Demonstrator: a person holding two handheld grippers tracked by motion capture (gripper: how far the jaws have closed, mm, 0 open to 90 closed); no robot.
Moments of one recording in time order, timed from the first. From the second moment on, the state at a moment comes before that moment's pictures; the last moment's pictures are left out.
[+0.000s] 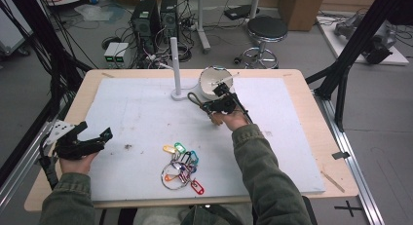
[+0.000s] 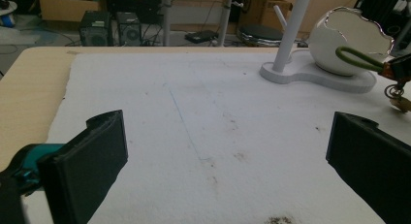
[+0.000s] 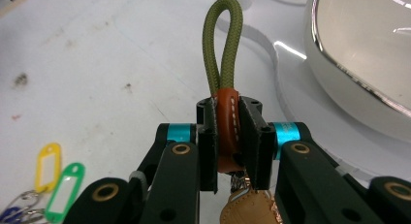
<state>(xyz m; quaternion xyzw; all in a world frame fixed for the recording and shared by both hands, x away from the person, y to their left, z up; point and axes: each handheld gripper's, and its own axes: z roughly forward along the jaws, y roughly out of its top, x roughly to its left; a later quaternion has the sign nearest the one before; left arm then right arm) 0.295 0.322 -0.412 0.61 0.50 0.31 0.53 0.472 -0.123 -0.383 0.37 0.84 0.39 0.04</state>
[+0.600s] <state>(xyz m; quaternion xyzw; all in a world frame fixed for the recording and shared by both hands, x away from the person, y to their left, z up) 0.295 0.322 -0.412 0.61 0.50 0.31 0.53 0.478 -0.119 -0.332 0.36 0.82 0.44 0.05</state>
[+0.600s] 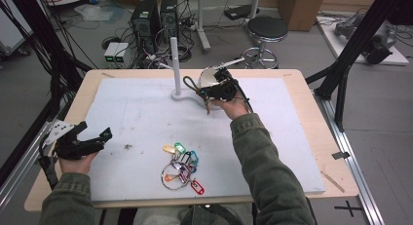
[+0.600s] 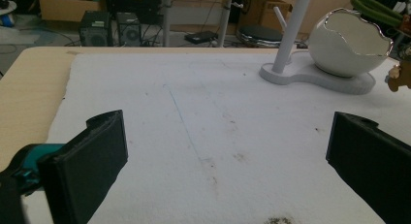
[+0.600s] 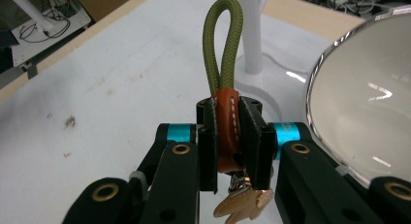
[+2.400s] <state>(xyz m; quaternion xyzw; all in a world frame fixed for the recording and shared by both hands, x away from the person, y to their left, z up) 0.296 0.324 -0.412 0.61 0.50 0.31 0.53 0.489 -0.092 -0.267 0.31 0.82 0.48 0.06</state>
